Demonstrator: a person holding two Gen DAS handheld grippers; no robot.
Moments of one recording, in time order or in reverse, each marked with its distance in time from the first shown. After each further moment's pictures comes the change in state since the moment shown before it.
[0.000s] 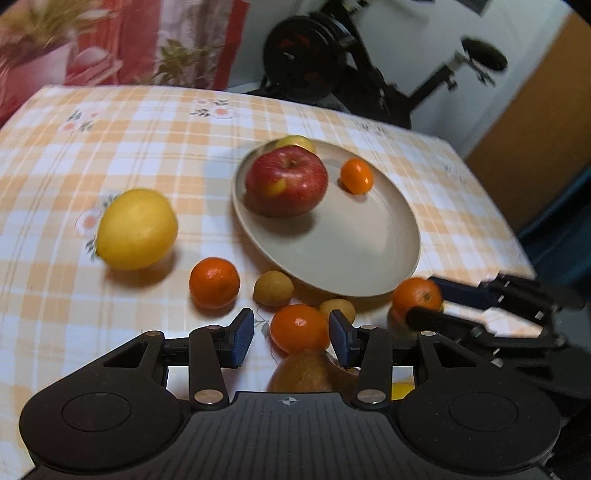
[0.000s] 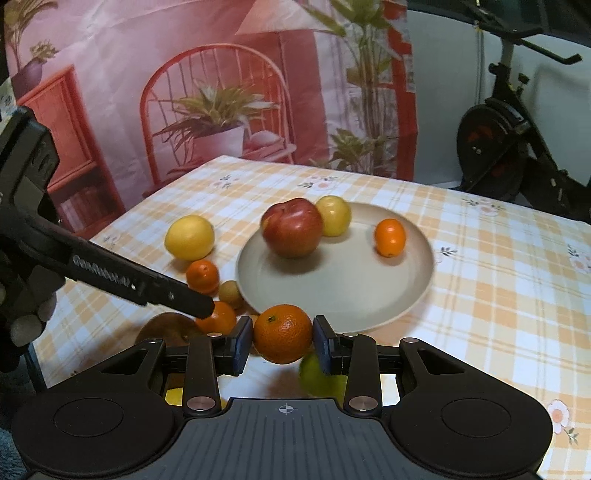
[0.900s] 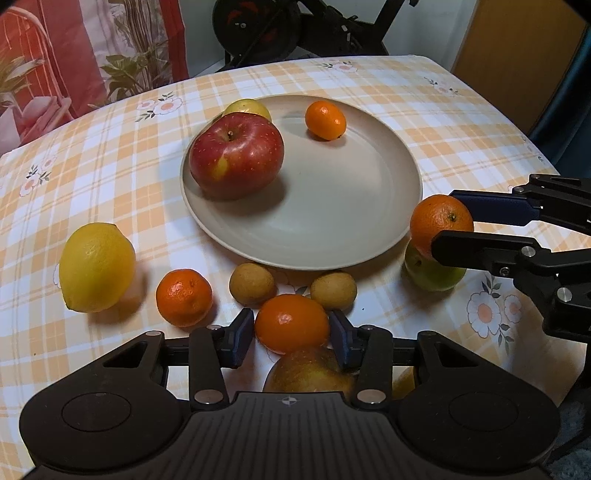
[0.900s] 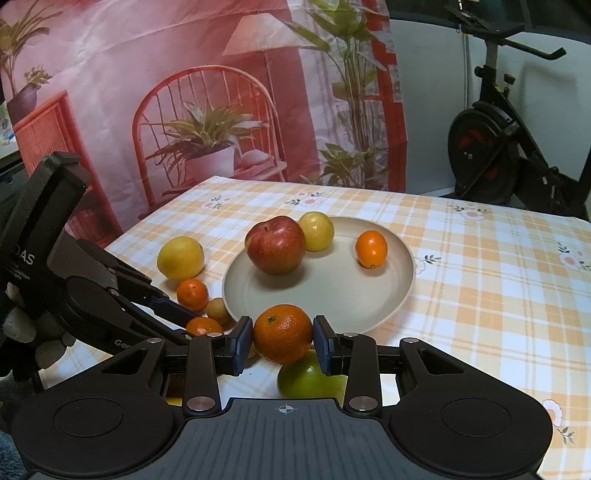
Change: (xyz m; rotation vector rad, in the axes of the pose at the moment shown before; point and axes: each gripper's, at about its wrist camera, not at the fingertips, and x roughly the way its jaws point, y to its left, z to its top) left arm 0.023 -0.035 0.003 0.266 0.137 0.101; right arm -0.012 -0.013 -0.003 0.039 -0.059 0.004
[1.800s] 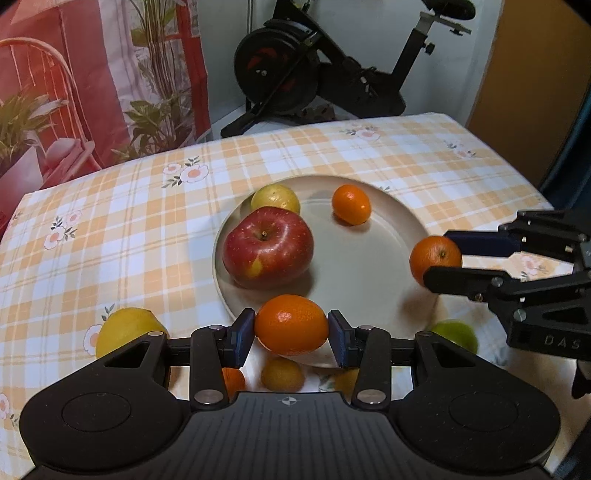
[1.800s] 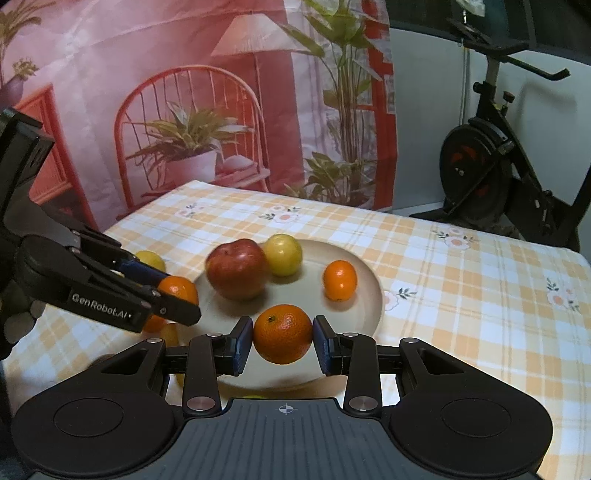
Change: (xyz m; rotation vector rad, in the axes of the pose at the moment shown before) left arm -0.010 0.011 0.038 -0.028 -0.151 0.069; right arm 0.027 -0.027 0.029 -0.061 -0.001 -0.056
